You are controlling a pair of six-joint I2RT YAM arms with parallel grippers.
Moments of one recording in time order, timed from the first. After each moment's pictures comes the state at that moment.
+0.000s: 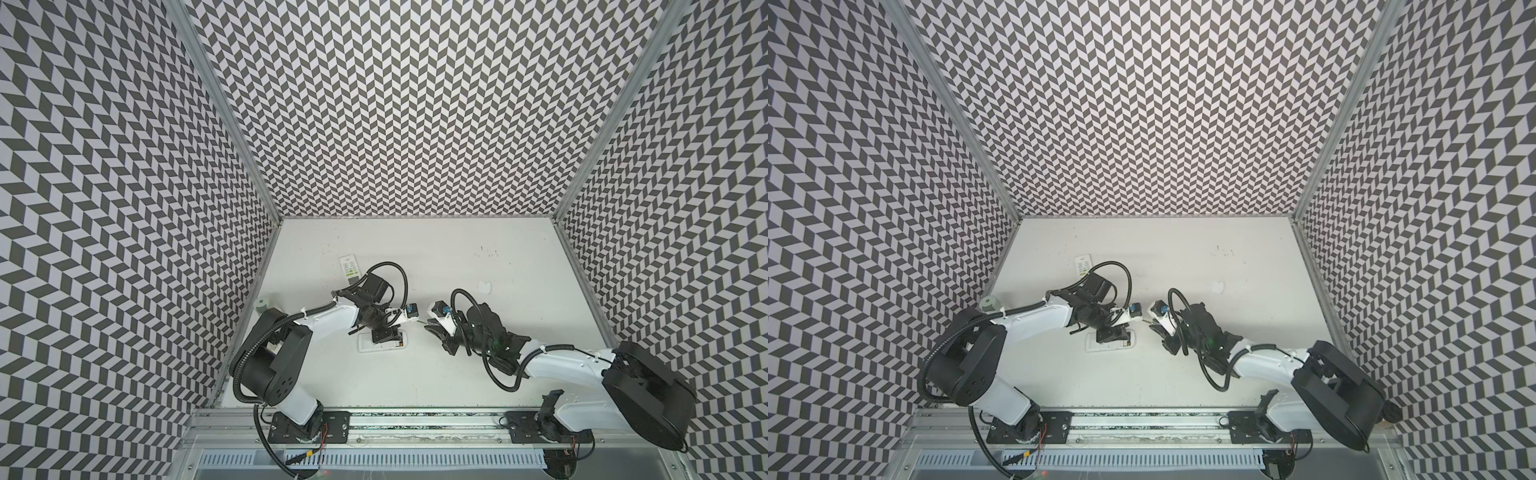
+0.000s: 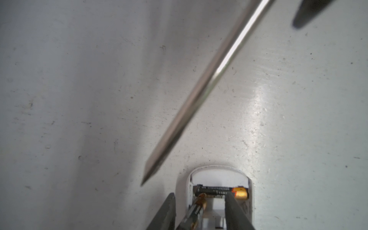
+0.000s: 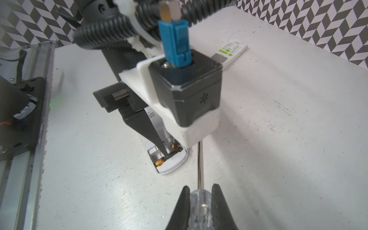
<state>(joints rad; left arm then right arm) -0.54 1.59 0.83 -0.43 0.46 0.81 0.81 1.33 0.44 0.43 -0.20 -0.11</state>
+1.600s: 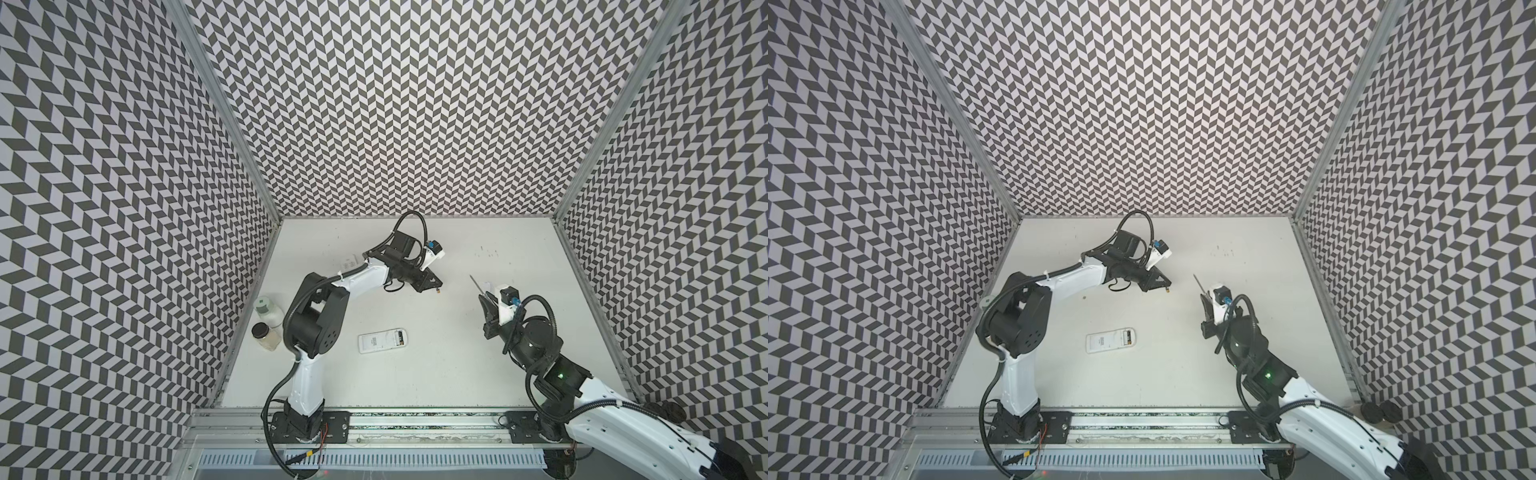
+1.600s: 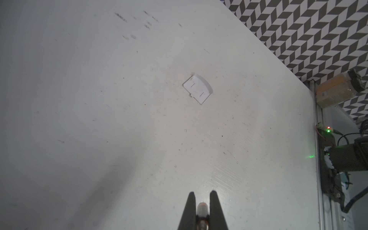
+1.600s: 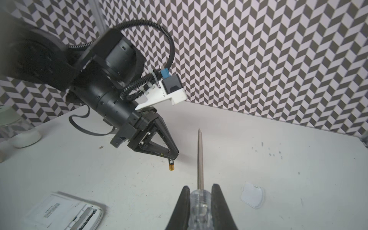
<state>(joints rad) -0.56 2.04 1.46 -0.31 0.71 0.10 0.73 0.63 0.27 0.26 0.38 0.05</state>
